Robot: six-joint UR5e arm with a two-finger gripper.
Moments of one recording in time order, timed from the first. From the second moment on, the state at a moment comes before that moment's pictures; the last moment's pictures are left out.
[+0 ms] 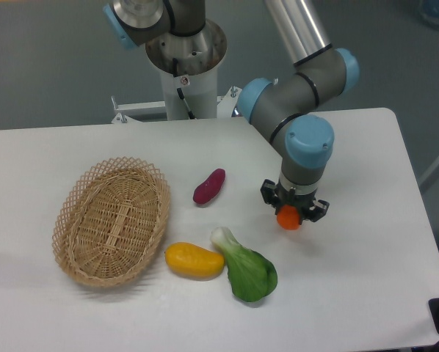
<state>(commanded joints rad) 2.55 -1.99 -1.76 -0.95 1.59 1.04</state>
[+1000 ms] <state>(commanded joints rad) 2.71 -1.92 -1.68 -0.97 1.58 1.16</state>
